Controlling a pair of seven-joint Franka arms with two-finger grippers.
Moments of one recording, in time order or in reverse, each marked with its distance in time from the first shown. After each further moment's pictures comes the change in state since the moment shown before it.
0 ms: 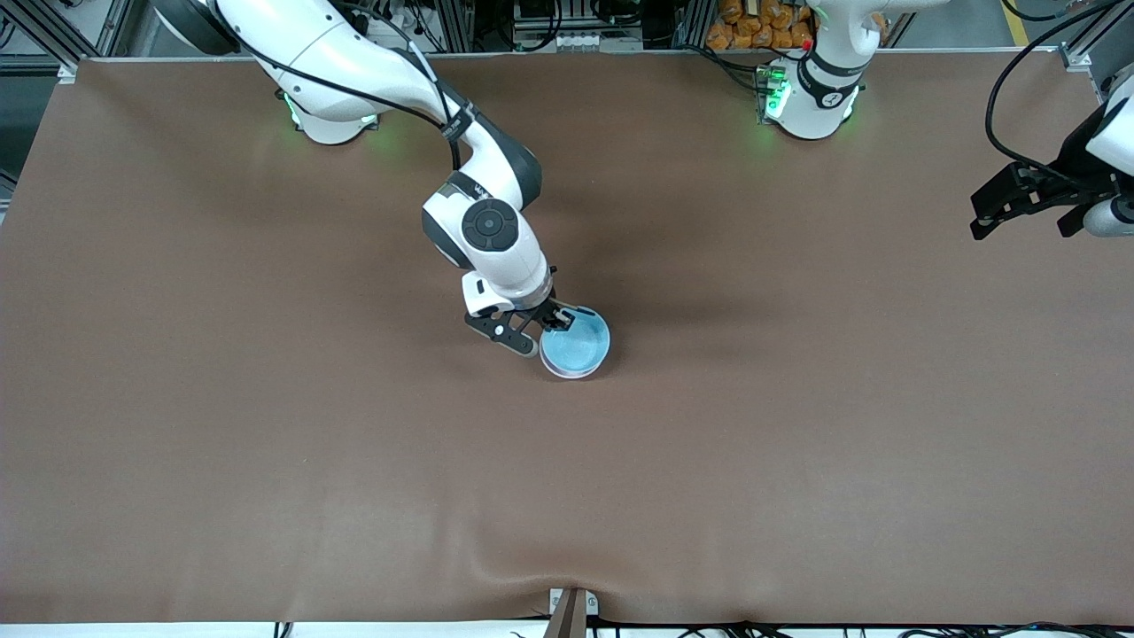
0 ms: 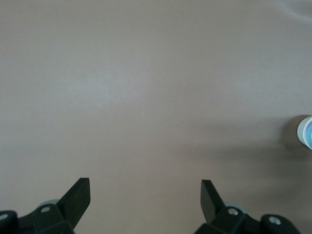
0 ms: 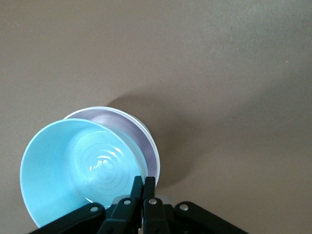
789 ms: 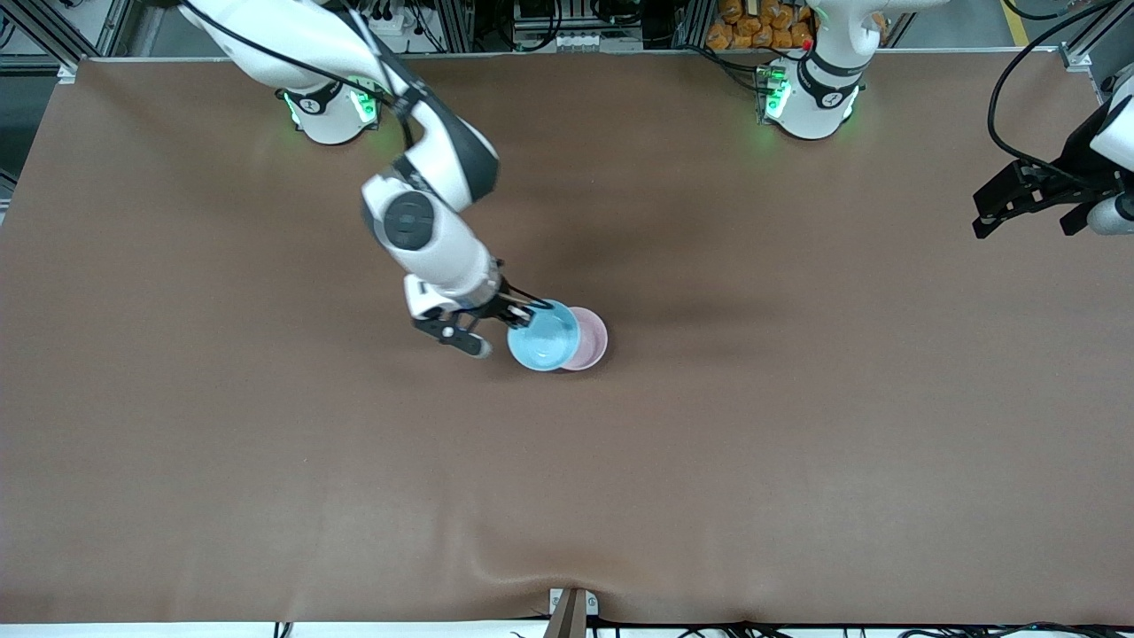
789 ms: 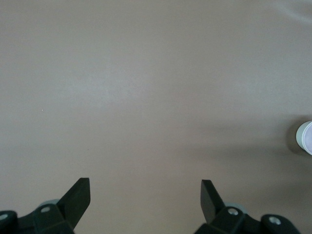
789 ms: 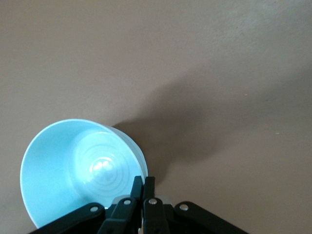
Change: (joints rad) left arm 0.001 0.000 0.000 0.005 0.000 -0.002 0.000; right arm -0.078 -0.110 -0.006 -0.084 0.115 0.001 -0.158
